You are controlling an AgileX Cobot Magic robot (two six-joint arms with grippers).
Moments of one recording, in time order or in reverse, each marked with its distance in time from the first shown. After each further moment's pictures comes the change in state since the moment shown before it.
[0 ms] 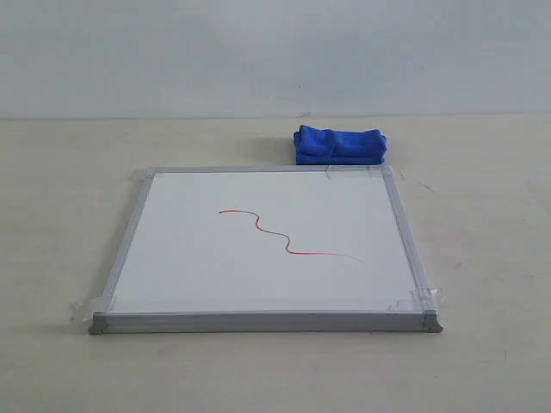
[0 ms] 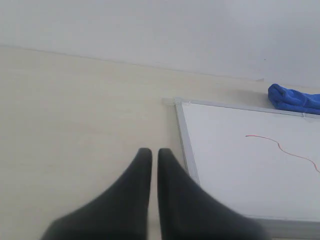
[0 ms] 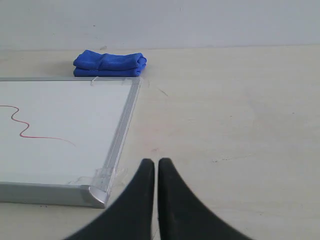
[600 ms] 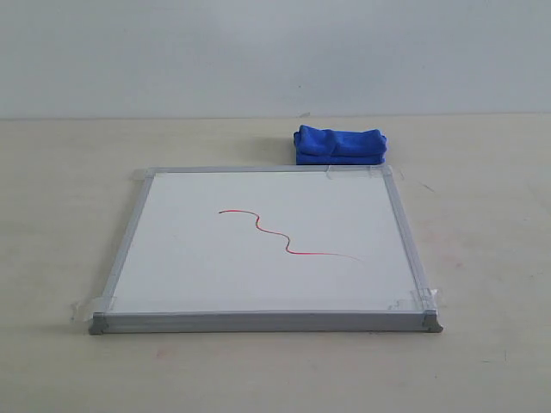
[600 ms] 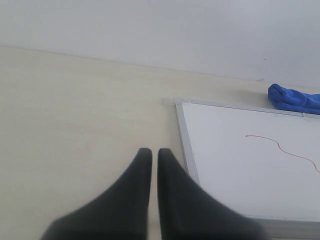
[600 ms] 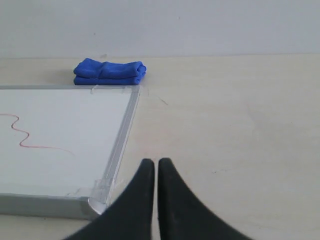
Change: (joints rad) left arm 0.000 0.000 0.000 0.000 0.000 0.000; right arm 0.000 0.000 0.000 -0.002 -0.041 0.000
